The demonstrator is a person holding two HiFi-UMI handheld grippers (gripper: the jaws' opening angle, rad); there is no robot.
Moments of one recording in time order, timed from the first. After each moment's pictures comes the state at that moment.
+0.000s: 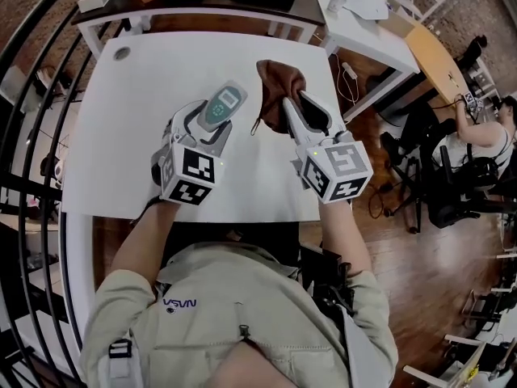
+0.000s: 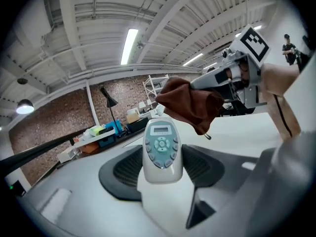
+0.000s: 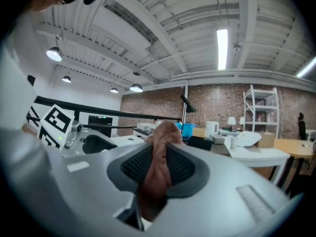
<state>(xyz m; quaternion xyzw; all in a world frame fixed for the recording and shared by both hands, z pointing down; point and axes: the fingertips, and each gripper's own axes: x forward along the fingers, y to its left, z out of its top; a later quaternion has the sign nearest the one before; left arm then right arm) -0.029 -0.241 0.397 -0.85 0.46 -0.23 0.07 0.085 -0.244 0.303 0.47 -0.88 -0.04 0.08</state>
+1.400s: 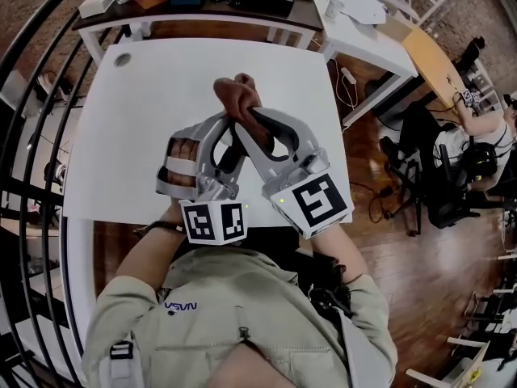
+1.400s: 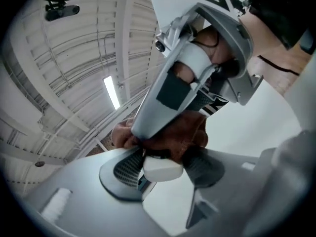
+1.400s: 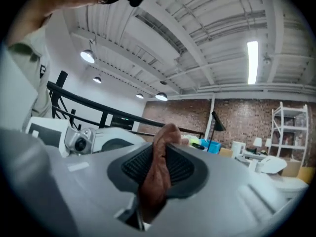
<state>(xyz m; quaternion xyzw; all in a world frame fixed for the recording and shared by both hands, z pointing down) 0.008 -0.184 0.325 -0.75 0.48 -0.25 0.38 -0.012 -0.170 0.265 0.34 -0.93 -0.15 0.07</state>
